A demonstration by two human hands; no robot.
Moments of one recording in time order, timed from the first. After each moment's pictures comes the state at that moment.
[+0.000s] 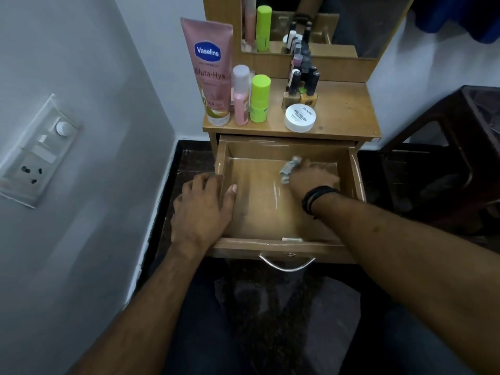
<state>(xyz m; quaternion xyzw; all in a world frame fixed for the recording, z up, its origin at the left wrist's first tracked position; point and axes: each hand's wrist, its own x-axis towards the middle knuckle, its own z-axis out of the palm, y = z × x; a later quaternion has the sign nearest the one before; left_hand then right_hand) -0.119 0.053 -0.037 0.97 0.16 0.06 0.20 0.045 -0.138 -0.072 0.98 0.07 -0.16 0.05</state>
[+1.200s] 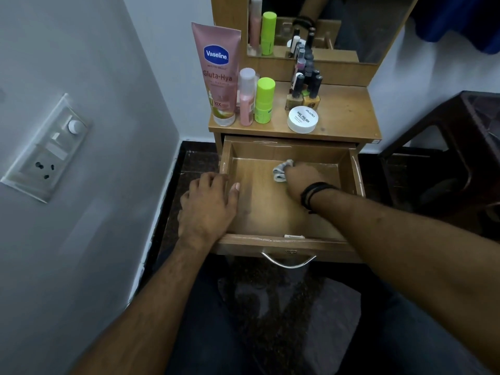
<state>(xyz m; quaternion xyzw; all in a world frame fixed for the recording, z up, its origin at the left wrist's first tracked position) -0.121 0.052 -0.035 0.97 0.16 0.04 0.19 0.030 -0.128 -0.049 0.96 0.24 -0.16 0.03</state>
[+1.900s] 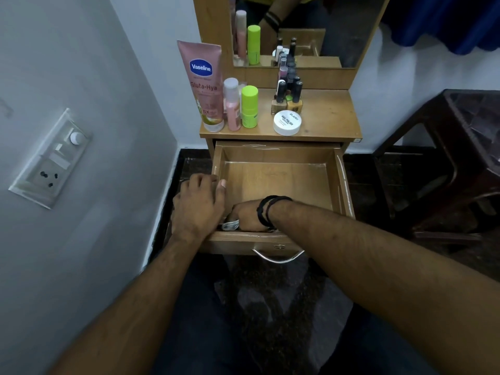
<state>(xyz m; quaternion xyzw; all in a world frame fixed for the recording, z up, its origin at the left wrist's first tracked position) -0.118 0.053 -0.039 0.96 0.17 0.05 0.20 -0.040 -0.074 -0.027 0.81 0.40 -0.43 -0.01</state>
